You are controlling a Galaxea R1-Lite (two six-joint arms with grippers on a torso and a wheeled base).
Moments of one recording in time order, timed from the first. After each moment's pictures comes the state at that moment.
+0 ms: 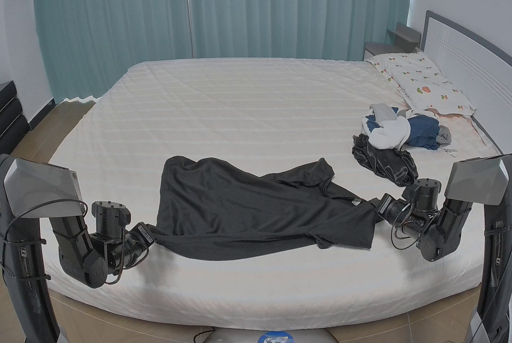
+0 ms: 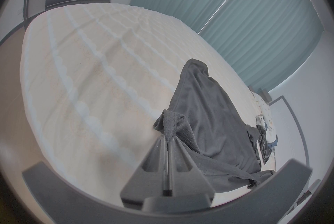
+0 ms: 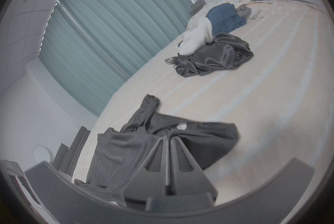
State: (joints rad) left arm -0.14 2.25 -0.42 -1.17 0.08 -0.82; right arm 0.11 2.40 -0.66 -1.38 0.11 0.66
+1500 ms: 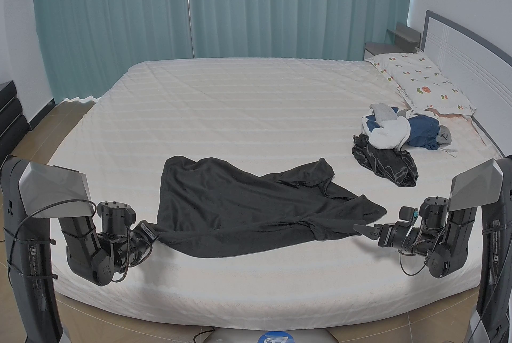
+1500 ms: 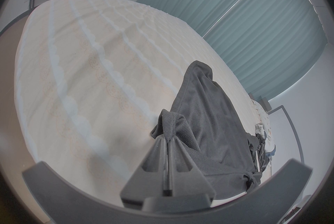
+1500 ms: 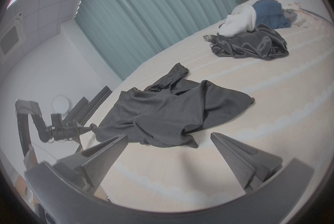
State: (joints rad) left arm -0.13 2.33 -0.49 -1.20 0.08 -0.89; right arm 0.06 2.46 -0.47 -1.55 0.50 0.32
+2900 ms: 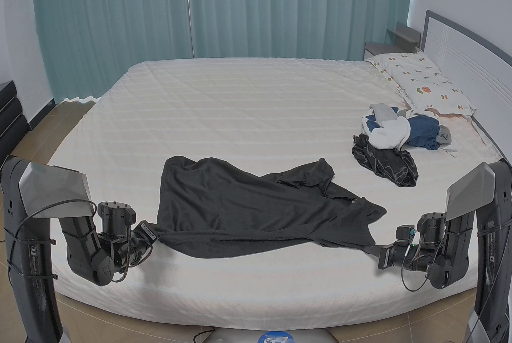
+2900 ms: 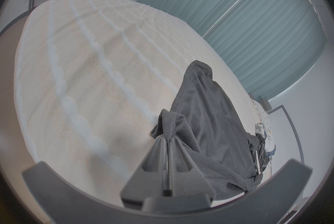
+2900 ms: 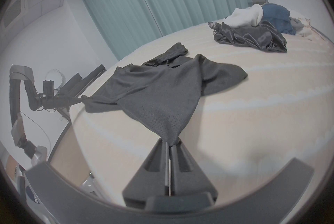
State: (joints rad) left arm -0.13 2.33 -0.49 -1.20 0.08 -0.89; right arm 0.06 2.51 -0.37 -1.55 0.46 0.10
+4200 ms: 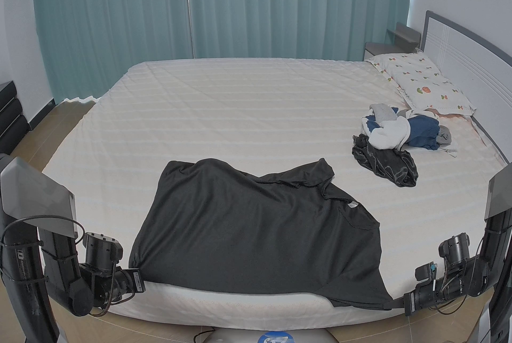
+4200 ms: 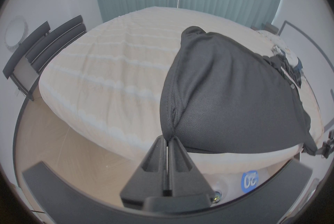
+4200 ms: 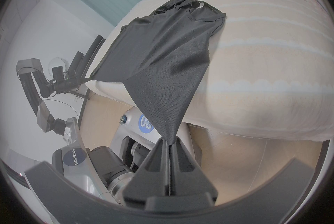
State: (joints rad) left arm -0.16 2.22 -0.11 -1.24 0.20 -0.33; right arm 0.01 2.16 -0.02 -1.01 0.54 -0.08
